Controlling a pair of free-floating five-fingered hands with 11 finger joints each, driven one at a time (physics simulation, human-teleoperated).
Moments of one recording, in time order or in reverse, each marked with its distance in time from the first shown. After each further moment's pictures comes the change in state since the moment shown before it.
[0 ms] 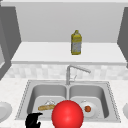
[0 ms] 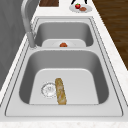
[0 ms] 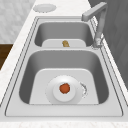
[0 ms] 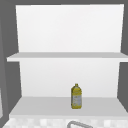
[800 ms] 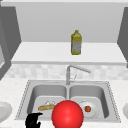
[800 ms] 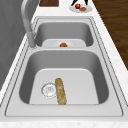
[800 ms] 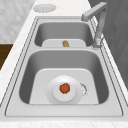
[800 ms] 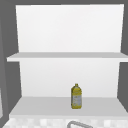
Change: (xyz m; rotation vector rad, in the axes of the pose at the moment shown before) left hand 0.000 0.000 0.000 0.000 0.000 0.000; right hand 0.038 0.008 -0.004 -0.019 0.035 0.031
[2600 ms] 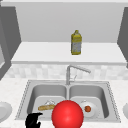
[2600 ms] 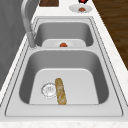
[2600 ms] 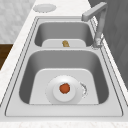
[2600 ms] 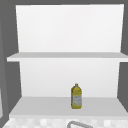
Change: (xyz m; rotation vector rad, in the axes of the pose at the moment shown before) left hand 0.000 0.000 0.000 0.000 0.000 0.000; right hand 0.047 -0.010 0.025 -0.282 0.115 -0.021
